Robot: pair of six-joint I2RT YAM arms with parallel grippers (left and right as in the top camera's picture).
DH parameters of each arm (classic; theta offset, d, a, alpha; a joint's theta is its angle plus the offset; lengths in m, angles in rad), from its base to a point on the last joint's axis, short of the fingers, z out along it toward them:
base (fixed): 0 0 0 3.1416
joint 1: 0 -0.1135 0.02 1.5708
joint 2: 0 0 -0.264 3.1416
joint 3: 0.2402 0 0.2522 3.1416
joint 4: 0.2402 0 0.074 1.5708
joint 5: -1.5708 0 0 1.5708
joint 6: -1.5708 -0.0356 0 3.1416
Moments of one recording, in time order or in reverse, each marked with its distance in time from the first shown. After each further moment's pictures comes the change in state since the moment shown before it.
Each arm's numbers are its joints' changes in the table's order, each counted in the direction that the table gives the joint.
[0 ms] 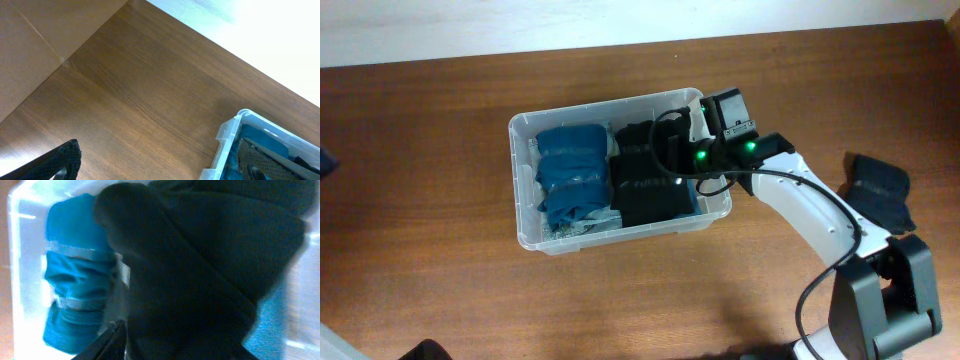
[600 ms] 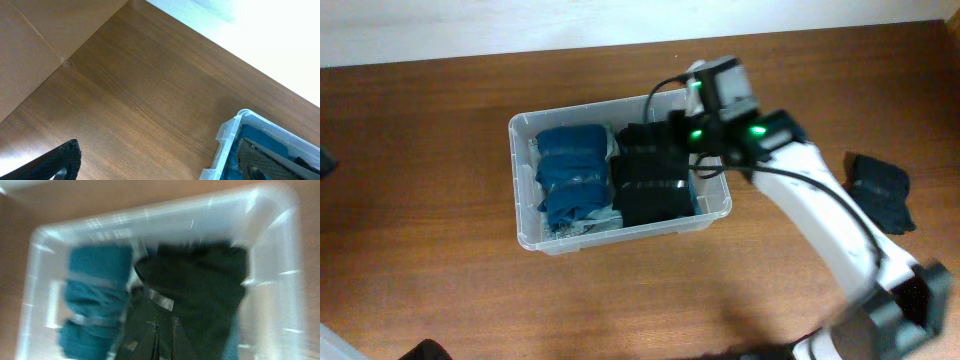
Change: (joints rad) left arm 0.000 0.000 0.000 0.000 0.000 0.000; right arm -0.085 -0.035 0.268 0.226 -0.270 0.051
